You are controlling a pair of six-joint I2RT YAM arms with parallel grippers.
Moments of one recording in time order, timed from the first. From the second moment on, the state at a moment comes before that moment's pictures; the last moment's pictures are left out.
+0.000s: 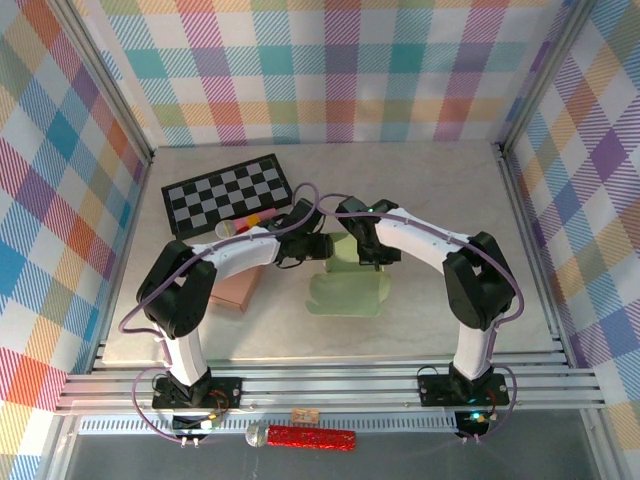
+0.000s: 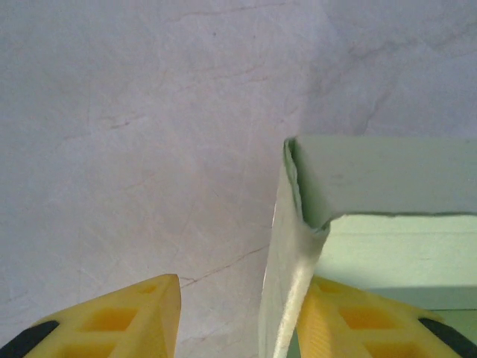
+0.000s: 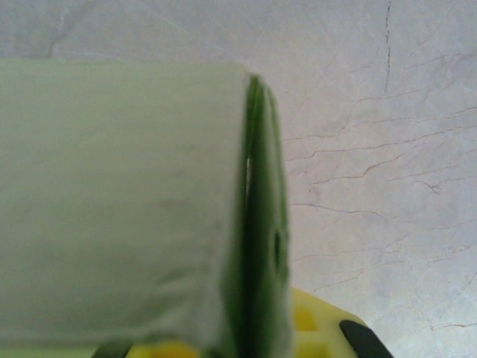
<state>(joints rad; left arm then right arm) -0.65 1.81 1.21 -0.37 0.02 -0.61 0.67 1.85 1.38 -1.05 0.38 0.70</state>
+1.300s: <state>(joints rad) -0.68 1.75 1.30 -0.51 -0.07 -0.58 0.59 1.88 1.42 -1.08 0.23 0.74</state>
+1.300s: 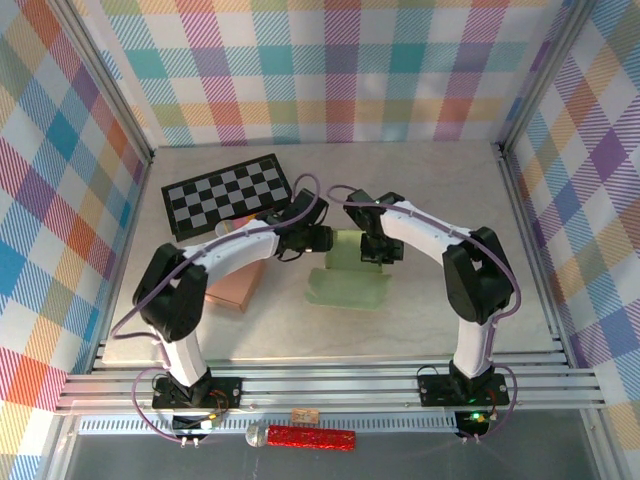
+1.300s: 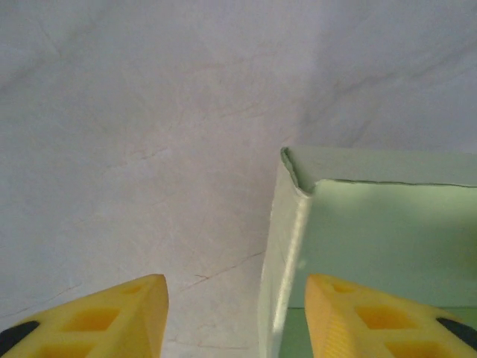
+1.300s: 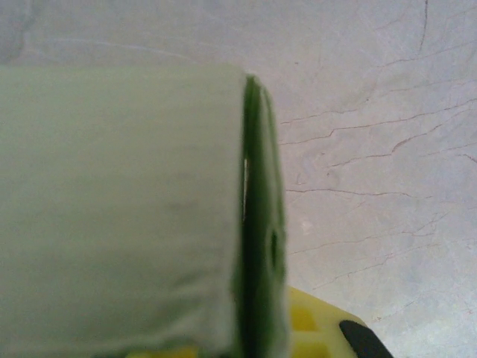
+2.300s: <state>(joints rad) -0.64 1.56 1.10 -0.55 0.22 -0.72 0.39 1.90 1.37 -1.22 -0.33 1.64</state>
